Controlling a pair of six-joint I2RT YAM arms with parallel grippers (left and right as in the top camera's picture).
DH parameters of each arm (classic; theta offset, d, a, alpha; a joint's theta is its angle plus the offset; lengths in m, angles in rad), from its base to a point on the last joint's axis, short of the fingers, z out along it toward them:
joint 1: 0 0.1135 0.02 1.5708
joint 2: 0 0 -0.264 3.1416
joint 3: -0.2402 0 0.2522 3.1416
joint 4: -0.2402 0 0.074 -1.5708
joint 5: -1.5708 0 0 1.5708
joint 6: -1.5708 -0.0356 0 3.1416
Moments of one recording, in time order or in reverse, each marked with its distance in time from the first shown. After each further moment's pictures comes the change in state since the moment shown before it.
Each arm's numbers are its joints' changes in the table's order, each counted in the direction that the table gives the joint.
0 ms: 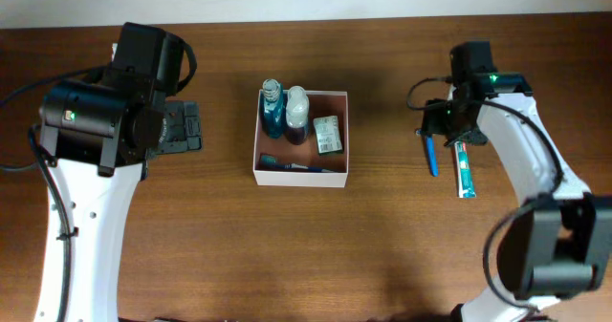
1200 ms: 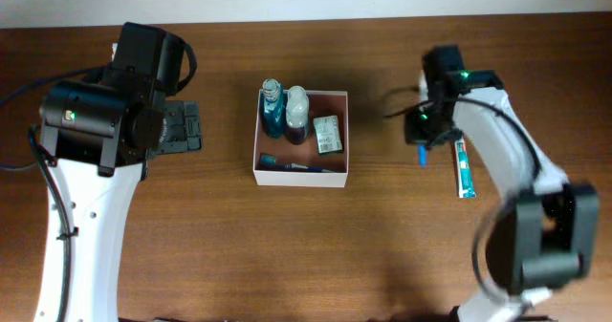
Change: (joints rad) left arm 0.000 0.000 0.000 0.000 0.000 0.000; right arm 0.134 -0.008 -0.070 -0.087 0.058 0.080
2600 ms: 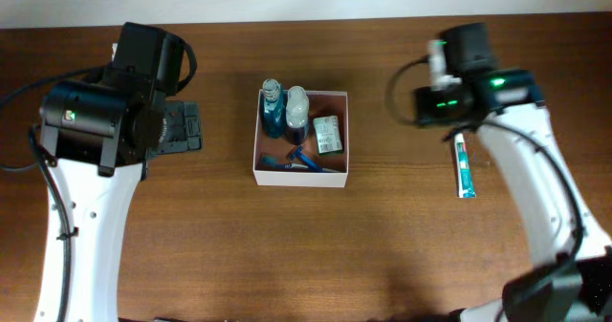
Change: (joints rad) left arm 0.000 0.000 0.000 0.001 0.000 0.000; right arm -0.039 0.185 -0.050 -0.011 -0.112 0.091
